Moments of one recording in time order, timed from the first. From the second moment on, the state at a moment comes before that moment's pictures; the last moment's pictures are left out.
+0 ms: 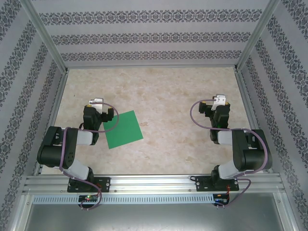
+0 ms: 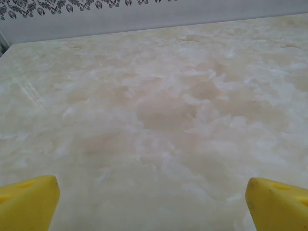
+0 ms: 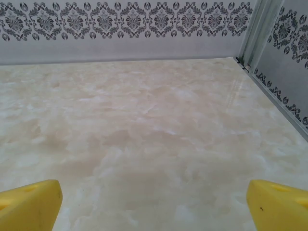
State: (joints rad) left arm -0.07 1.56 0.40 0.80 -0.06 0.03; right arm -0.01 1.50 0.38 0.84 0.10 -0.02
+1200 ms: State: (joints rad) left arm -0.07 1.04 0.55 0.12 -0.14 -0.34; right arm 0.15 1.27 0.79 0.07 -0.23 0.47
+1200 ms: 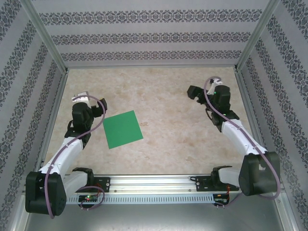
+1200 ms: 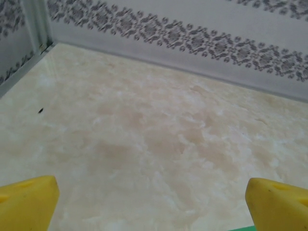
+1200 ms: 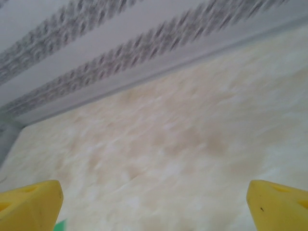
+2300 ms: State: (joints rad) left arm -0.03 0.84 0.58 -0.31 -0.11 -0.63; right arm 0.91 2.24 1.65 -0.36 -0.30 0.61
